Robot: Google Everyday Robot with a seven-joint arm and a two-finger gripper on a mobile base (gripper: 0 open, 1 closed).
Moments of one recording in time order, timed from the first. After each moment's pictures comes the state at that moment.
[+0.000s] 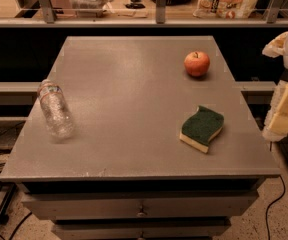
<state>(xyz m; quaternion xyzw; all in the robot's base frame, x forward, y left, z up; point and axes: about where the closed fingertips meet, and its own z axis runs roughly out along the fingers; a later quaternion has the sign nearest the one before) 0.438 -0.217 0.976 -0.60 0.78 -0.03 0.16</state>
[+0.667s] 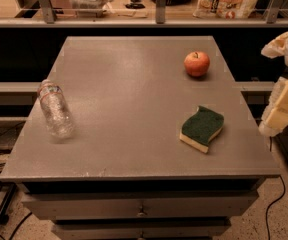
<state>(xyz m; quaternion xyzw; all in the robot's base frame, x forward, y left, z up) 0.448 -0.217 0.972 -0.59 0.78 0.00 0.19</state>
